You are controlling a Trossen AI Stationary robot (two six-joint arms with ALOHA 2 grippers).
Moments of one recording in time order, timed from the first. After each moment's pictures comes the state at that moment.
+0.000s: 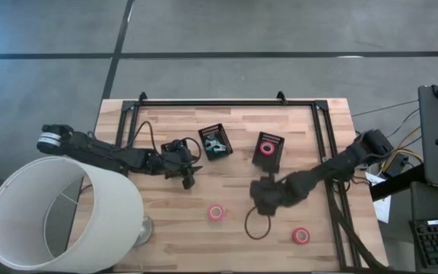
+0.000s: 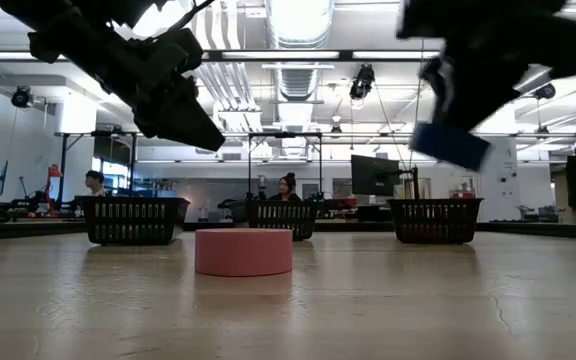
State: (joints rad) left arm -0.11 1.23 0.60 0.05 -0.39 -0.31; right arm 0.43 1.62 1.11 -0.77 0.48 0.47
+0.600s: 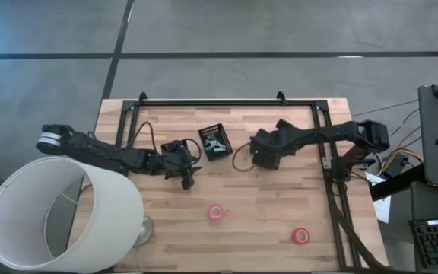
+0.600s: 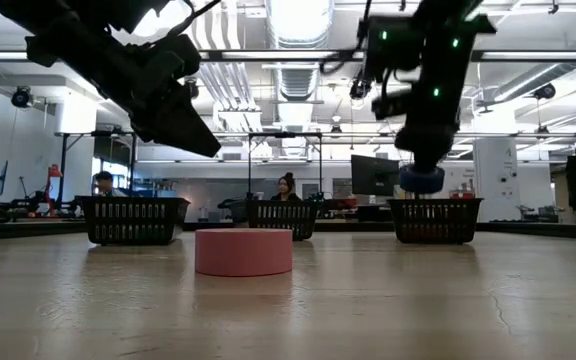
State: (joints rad) left arm -0.11 1.23 0.58 0.04 -0.38 -0.31; right arm -0.11 1.59 1.05 -0.93 0.58 0.41
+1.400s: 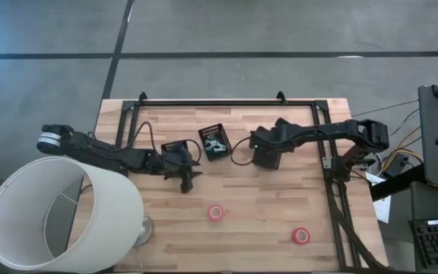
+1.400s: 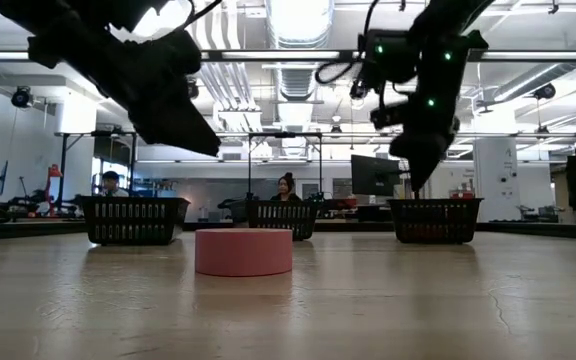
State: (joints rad) left arm -0.11 1.23 0.58 0.07 -0.27 -0.31; right arm -0.17 1.59 1.03 -0.85 0.51 0.38
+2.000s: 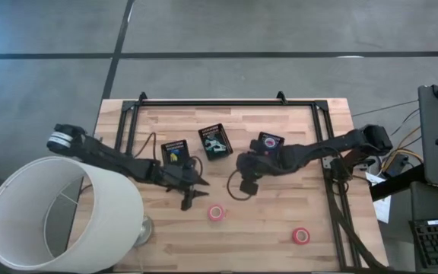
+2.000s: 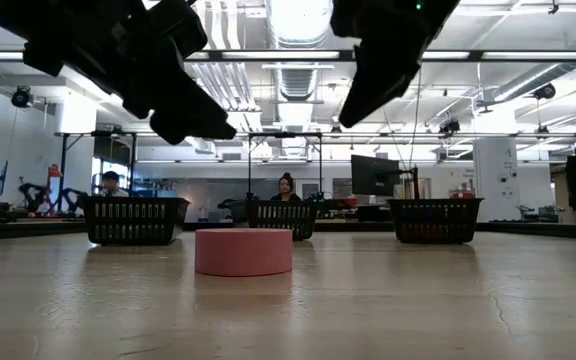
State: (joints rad) left arm -0.24 1.36 0.58 0.33 -0.11 -0.24; right arm 0.15 1.59 1.18 -0.56 0.34 0.30
